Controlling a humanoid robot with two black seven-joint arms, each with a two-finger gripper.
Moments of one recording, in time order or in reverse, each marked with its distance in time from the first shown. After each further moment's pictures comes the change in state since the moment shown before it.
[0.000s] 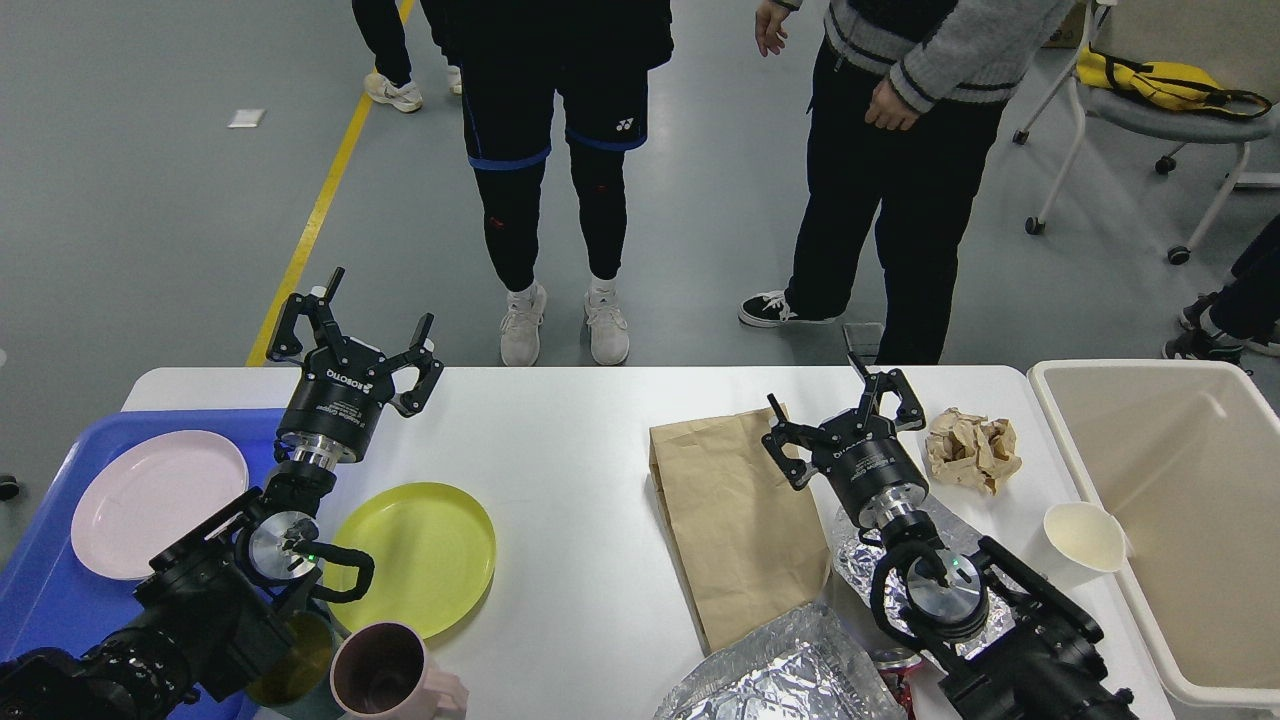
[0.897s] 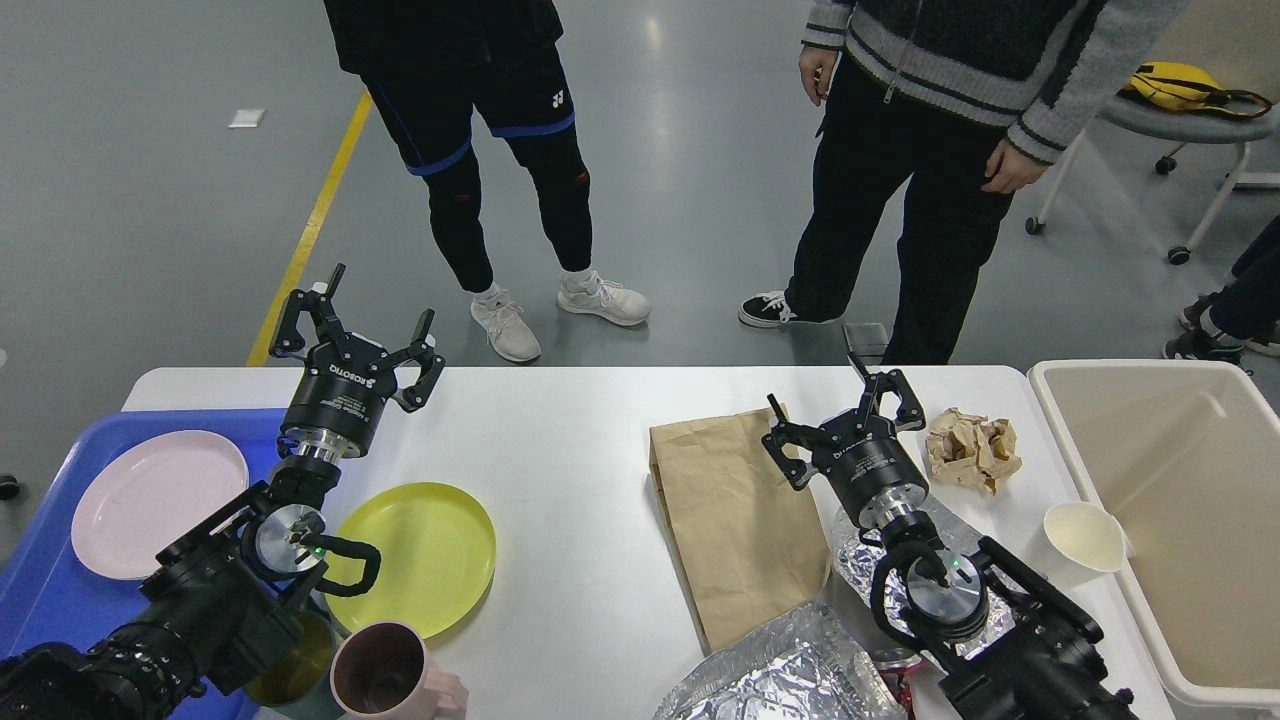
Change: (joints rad) left arm -0.008 -0.011 -0.013 0.001 0.001 0.027 0.002; right arm 0.000 0.000 0.000 0.000 0.000 0.000 0.000
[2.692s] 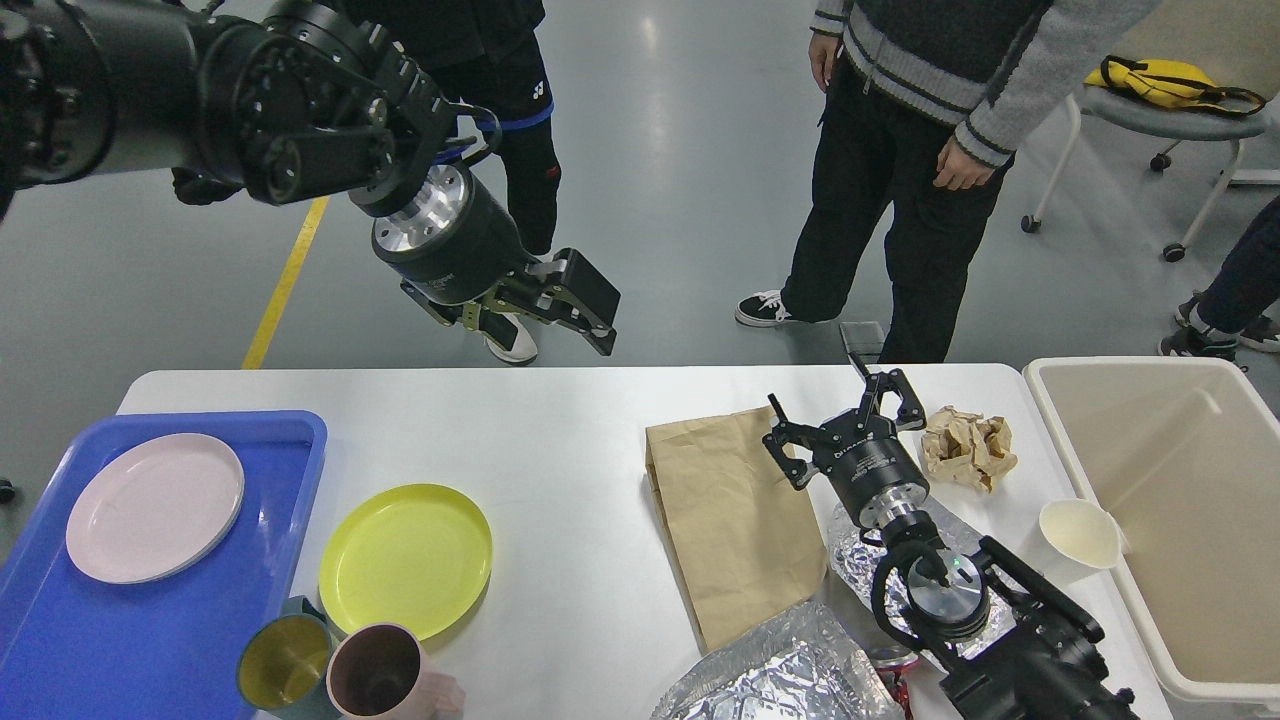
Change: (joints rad) left arm -1.582 -0.120 2.241 -0.701 0.006 -0.090 0.000; right arm 0.001 -0.001 0.000 0.000 0.000 0.000 0.000
